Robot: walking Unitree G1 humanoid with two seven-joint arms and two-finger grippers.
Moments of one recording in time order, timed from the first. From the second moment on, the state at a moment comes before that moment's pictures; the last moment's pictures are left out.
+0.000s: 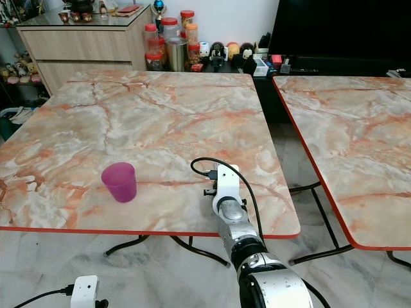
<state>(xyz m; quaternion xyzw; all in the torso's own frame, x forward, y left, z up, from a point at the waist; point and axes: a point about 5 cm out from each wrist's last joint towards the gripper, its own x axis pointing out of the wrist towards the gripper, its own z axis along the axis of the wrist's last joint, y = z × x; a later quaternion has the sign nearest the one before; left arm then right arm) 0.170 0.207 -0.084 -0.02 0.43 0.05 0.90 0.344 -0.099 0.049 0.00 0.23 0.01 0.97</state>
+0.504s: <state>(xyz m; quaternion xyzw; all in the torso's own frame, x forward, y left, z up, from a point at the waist) 0.169 0.200 -0.086 -0.03 0.43 0.05 0.90 0.344 -0.099 0.049 0.00 0.23 0.02 0.97</state>
